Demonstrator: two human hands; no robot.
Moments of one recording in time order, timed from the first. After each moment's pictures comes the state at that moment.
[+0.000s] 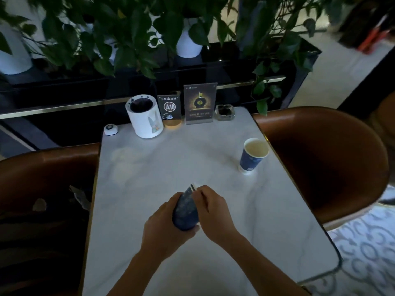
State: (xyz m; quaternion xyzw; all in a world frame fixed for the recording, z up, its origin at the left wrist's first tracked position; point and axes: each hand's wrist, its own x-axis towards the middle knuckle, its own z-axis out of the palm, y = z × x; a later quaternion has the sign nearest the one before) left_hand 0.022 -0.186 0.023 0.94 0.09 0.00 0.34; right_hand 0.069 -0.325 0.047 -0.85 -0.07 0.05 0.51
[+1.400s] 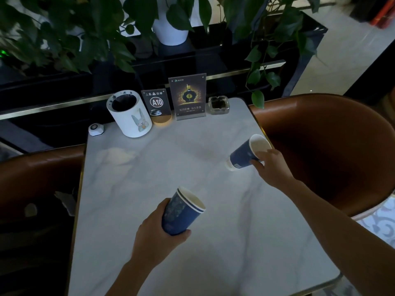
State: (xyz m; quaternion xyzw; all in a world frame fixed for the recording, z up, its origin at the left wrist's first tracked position) left_hand 0.049 -0.203 0.006 0.92 0.09 -0.01 0.38; right_hand 0.248 -0.512 0.001 -0.96 -0.07 0.02 0.28
